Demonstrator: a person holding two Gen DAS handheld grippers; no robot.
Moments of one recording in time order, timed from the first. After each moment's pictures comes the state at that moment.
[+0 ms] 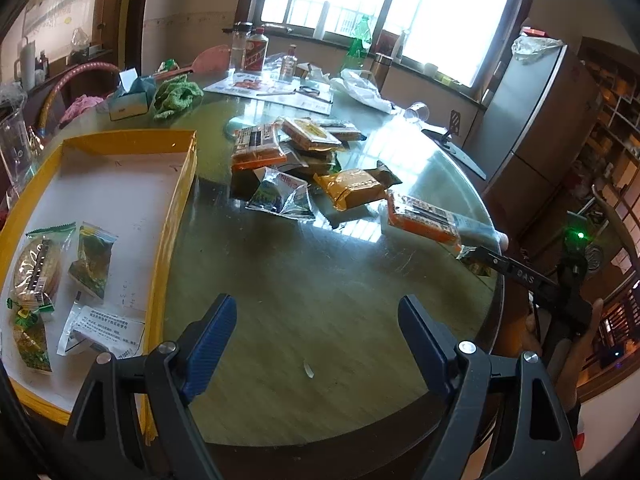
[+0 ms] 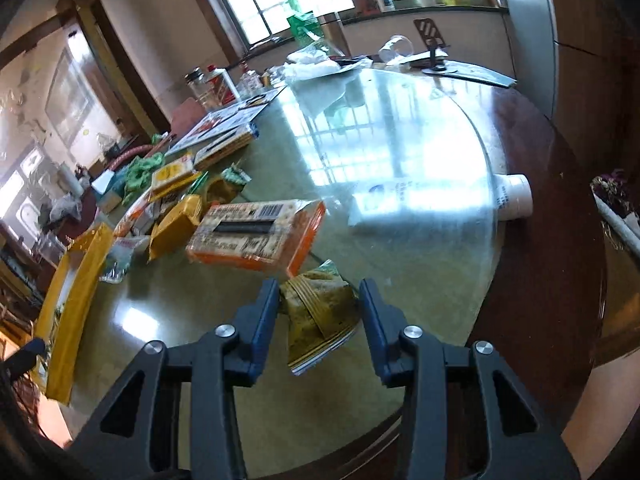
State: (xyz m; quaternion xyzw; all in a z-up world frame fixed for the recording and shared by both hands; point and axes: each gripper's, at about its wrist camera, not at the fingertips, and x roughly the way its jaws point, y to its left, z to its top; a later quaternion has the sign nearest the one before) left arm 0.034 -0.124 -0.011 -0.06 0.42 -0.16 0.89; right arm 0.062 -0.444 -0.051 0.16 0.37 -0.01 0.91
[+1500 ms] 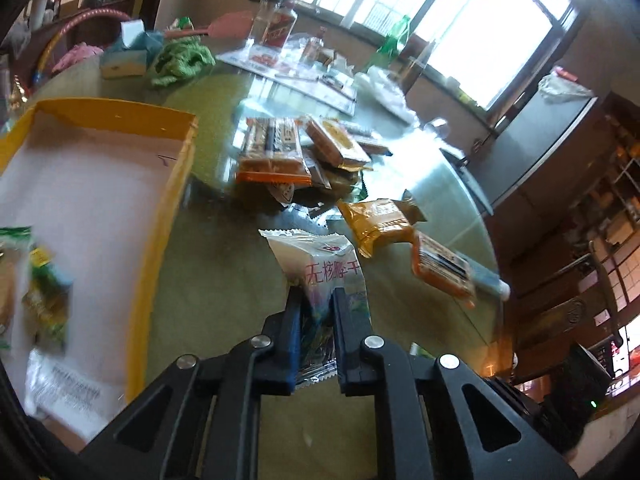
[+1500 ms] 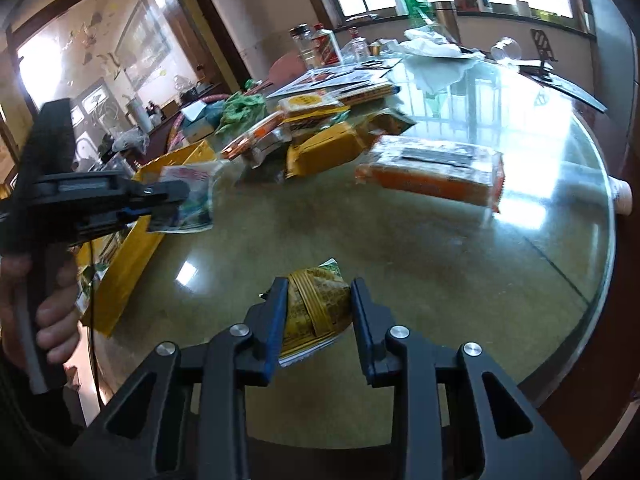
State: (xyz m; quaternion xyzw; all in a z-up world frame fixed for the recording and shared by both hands) left arm 0.103 -0.097 -0.021 -0.15 0.44 -0.16 0.87; right arm 0.043 -0.329 -0.055 0.10 0.39 0.13 0.91
